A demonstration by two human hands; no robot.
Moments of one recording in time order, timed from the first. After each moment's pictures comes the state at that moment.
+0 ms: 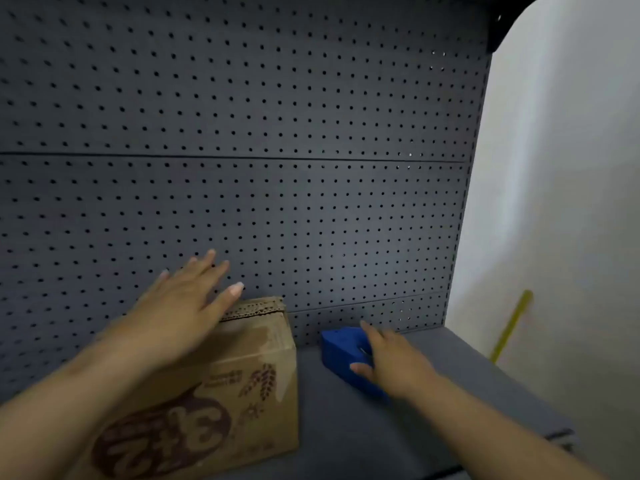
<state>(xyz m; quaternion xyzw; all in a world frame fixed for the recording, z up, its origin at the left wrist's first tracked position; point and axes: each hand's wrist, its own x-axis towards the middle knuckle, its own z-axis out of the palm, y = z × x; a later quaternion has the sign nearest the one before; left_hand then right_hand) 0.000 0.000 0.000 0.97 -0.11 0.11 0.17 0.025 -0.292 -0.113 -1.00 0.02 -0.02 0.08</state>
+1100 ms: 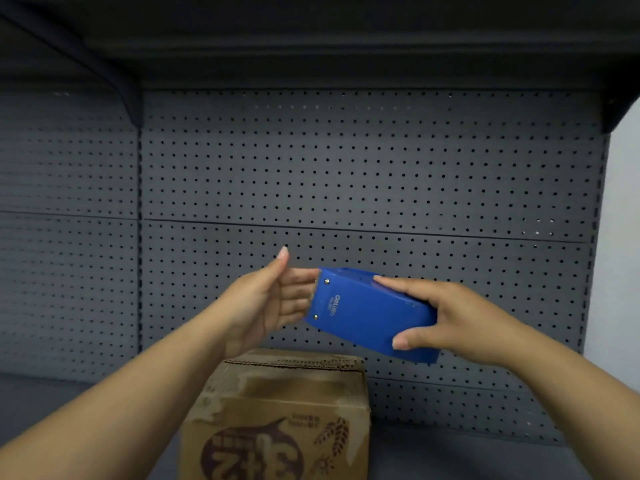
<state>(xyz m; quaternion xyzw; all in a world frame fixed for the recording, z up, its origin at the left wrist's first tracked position) -0.049 0.005 0.069 0.70 -0.14 0.05 0.70 -0.028 -0.251 0.081 -0.88 -0.38 -0.12 0.27</state>
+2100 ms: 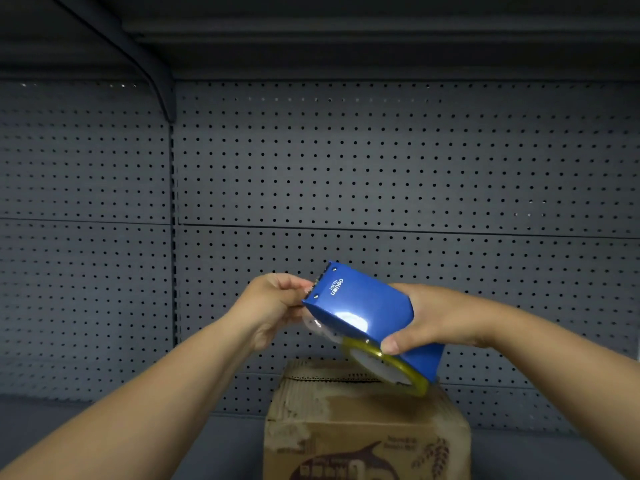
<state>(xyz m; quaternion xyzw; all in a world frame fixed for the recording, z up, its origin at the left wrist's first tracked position) 0.007 0.114 0.063 0.70 -0.06 0.10 0.71 -0.008 -0.117 0.091 -0.88 -0.32 0.07 0.34</state>
